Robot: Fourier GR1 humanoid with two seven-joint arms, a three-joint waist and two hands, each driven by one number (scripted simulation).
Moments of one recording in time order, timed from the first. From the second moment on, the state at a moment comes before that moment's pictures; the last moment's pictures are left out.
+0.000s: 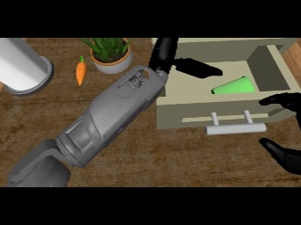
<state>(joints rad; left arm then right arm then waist) -1.28 0.00 -0.62 -0.53 0.66 0.52 -0.37 -0.09 -0.21 -0.18 -1.94 -0.25 0.37 0.00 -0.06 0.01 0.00</state>
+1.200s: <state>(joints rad) -0.95 0.34 -0.46 -1.05 0.68 0.45 -0.21 -0.09 -0.27 0.03 -1.91 0.35 0.31 -0.01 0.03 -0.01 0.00</state>
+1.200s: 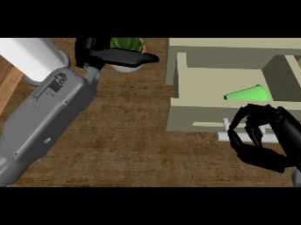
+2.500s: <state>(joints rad) -0.47 0.58 -0.27 -1.37 0.71 0.21 -0.26 -0.72 -0.19 0.10 -0.65 0.90 -0.12 -0.37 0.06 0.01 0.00</state>
